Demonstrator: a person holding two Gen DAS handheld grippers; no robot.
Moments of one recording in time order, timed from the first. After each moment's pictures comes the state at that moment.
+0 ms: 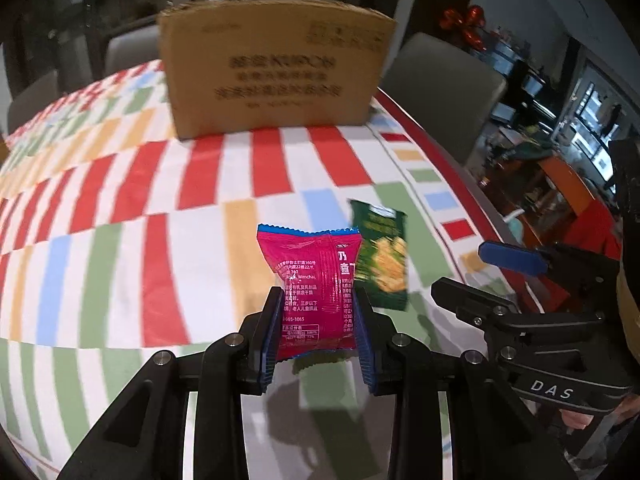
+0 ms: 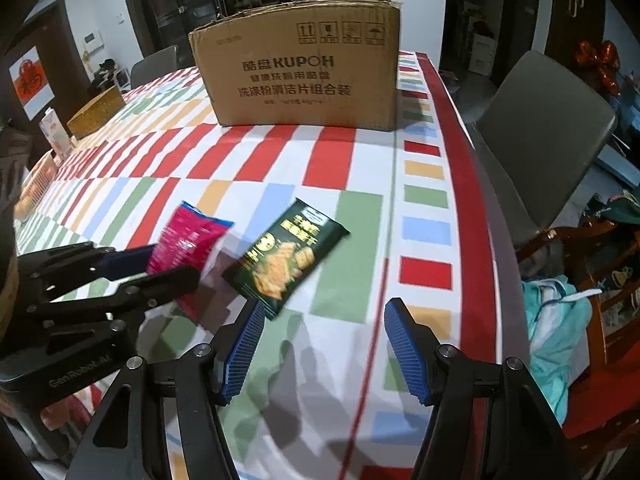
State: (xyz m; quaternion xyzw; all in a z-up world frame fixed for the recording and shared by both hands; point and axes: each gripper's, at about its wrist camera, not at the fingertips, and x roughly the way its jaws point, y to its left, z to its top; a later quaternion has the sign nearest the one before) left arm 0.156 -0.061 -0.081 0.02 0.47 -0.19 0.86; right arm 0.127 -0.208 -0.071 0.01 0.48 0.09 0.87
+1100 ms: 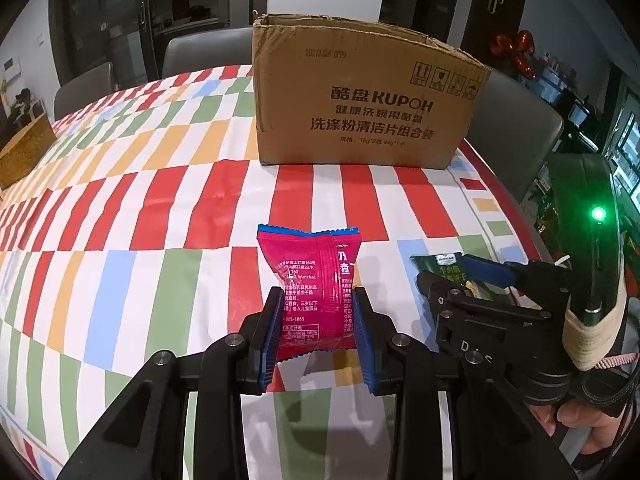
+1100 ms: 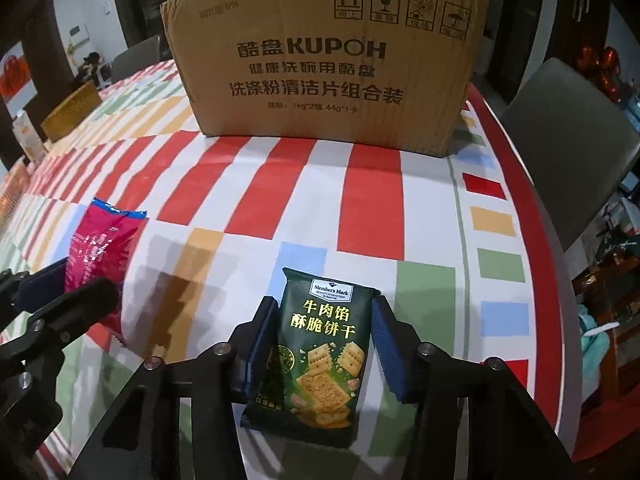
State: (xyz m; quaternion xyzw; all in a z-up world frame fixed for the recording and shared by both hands) left arm 0.189 -0.021 -0.073 0.00 0.45 -0.10 0.89; right arm 0.212 -0.155 -0.105 0.00 0.49 0.07 0.87
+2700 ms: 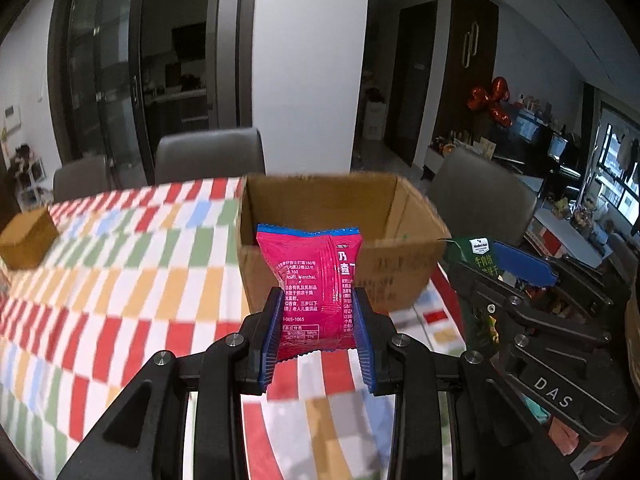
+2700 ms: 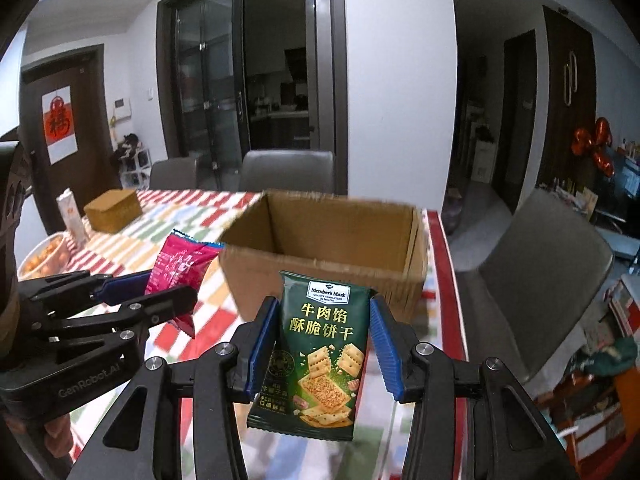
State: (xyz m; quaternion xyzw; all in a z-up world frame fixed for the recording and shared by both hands) left arm 0.240 -0.041 0.063 0.01 0.33 -0.12 0.94; right arm 0.207 -0.191 0.066 -0.01 0.28 0.10 0.95
